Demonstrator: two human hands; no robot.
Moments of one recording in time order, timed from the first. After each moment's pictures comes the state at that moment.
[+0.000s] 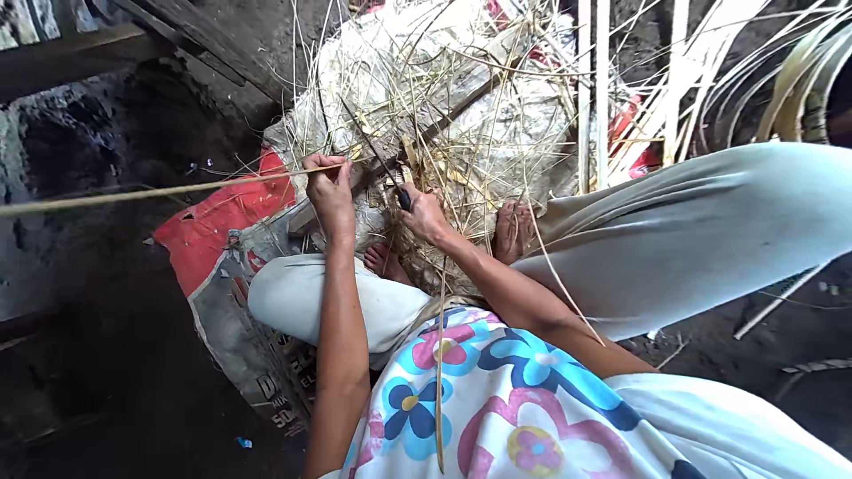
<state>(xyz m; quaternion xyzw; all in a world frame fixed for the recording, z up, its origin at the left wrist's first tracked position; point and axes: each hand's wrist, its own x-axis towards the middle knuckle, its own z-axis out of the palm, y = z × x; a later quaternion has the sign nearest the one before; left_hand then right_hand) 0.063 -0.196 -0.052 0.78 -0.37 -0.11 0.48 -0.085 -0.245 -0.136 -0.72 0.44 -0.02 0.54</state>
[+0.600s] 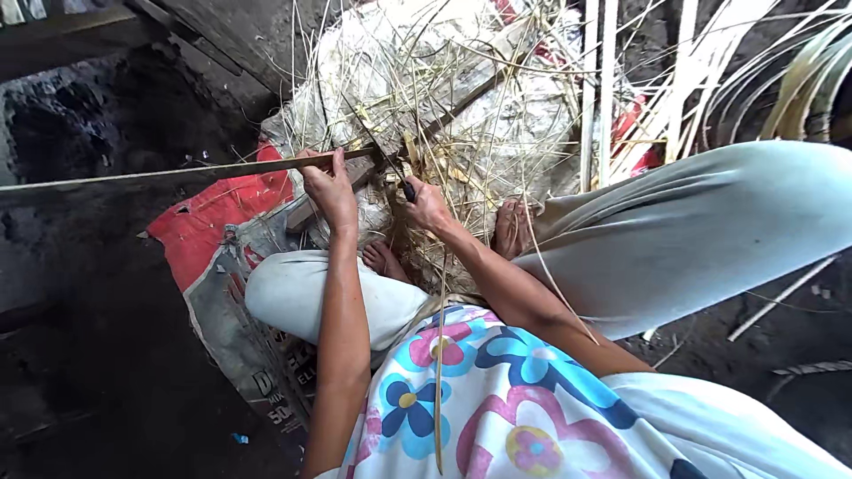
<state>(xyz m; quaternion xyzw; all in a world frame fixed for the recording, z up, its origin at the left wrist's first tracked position) 0.060 -0.206 -0.060 0.81 -0.31 -0.02 0.49 -0.082 -0.261 -0.149 -0.73 0.46 0.03 0.51</state>
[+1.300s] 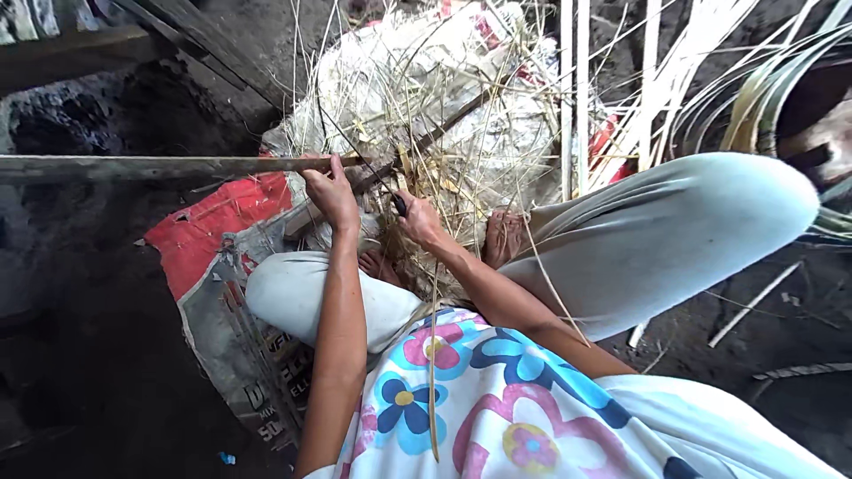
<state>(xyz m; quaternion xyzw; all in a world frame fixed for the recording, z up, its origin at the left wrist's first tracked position) 0.055 -0.220 -0.060 0.82 -0.27 -0.01 0.50 -0.089 -0.246 -0.144 -0.74 0.46 0.01 0.49</state>
